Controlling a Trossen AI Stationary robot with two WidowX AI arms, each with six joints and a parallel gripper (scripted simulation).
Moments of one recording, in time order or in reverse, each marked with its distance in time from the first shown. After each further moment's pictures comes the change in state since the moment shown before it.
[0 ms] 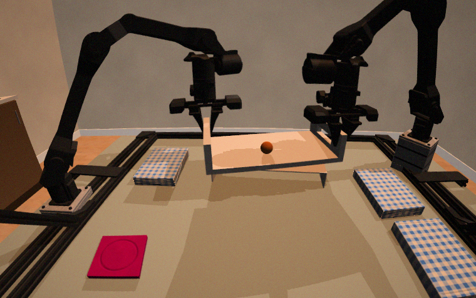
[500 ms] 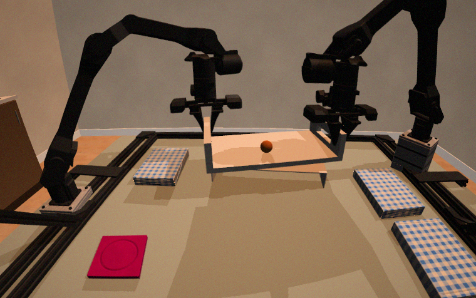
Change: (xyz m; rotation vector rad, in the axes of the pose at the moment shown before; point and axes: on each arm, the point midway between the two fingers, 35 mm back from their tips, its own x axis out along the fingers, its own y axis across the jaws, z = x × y) left arm 0.000 -0.001 0.005 0.000 0.004 0.001; right arm 0.000 -0.001 0.005 0.000 0.004 0.001
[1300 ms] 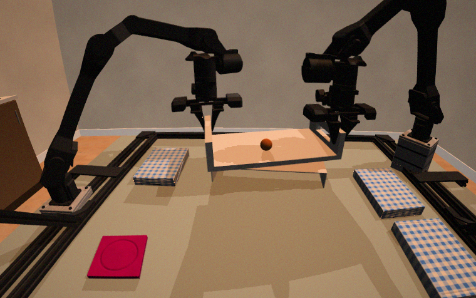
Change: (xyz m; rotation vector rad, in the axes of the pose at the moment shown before) left arm -0.001 -0.002 0.008 0.001 -0.016 -0.002; right arm 0.000 -0.002 0.008 0.001 -0.016 -0.002
